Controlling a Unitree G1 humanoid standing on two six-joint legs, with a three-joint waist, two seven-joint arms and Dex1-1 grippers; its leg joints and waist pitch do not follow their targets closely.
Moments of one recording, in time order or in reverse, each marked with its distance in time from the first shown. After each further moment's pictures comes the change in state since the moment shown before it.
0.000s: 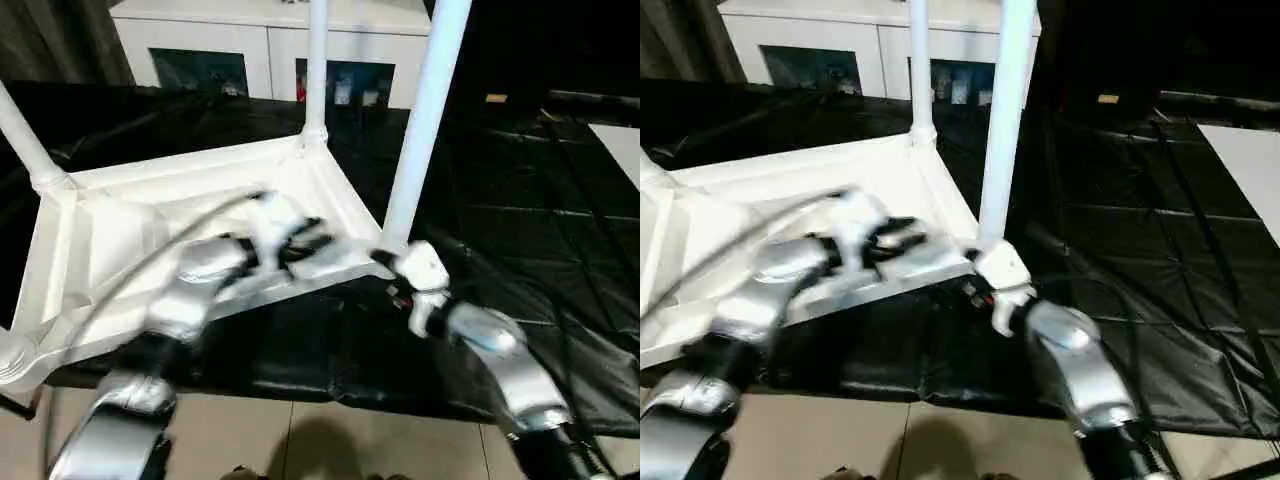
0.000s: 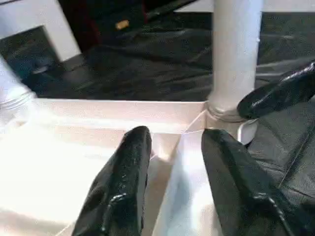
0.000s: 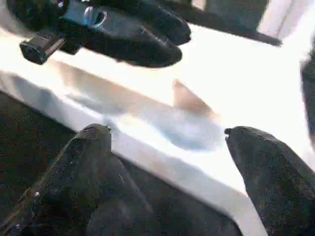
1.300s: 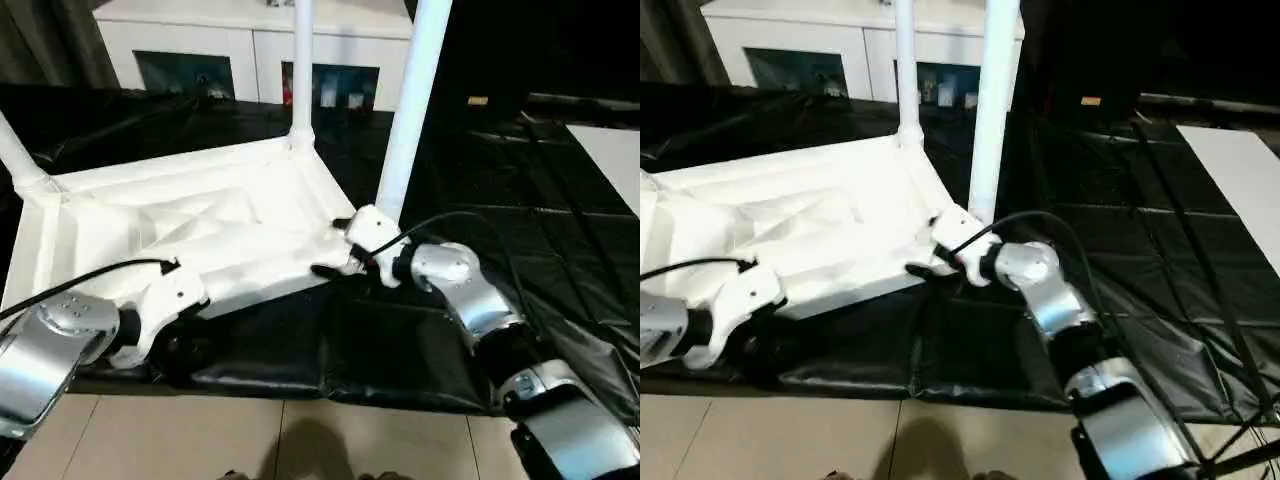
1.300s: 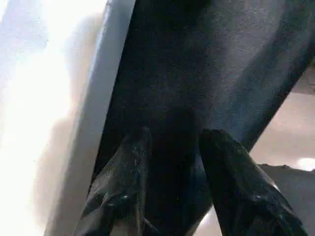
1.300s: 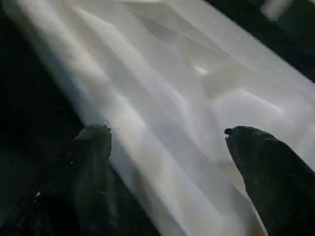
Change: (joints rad) left arm 0.369 0.582 -0.093 -0.688 -0.044 0.775 -0.218; right arm -0.420 -0.001 0.124 0.529 -0.125 -0.266 0.264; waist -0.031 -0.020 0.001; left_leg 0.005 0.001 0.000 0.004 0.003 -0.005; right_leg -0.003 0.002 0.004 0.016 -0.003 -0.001
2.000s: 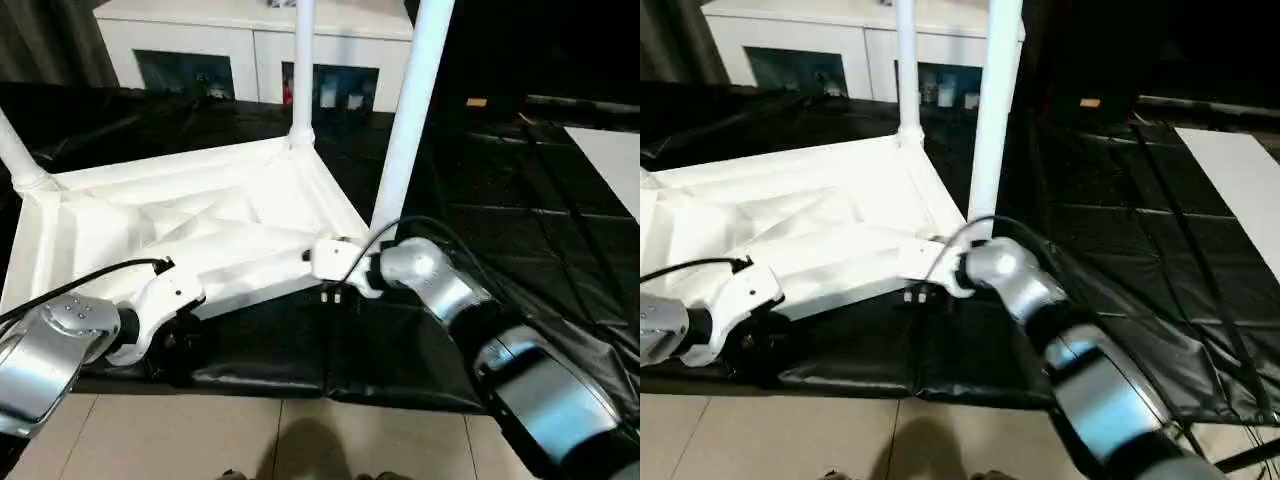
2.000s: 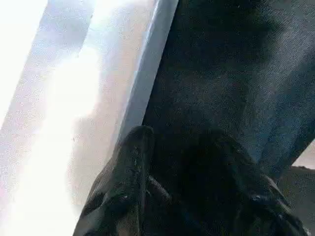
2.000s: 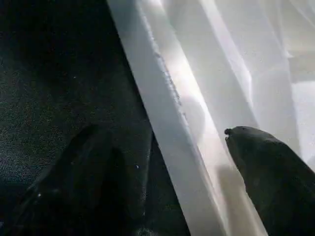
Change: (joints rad) left arm -0.011 -0.007 -0.013 0.042 0.043 0.006 0.101; right arm -0.185 0.062 0.159 0.342 -0.220 -0.145 0.000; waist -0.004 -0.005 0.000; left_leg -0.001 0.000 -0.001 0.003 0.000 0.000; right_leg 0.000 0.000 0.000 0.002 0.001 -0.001
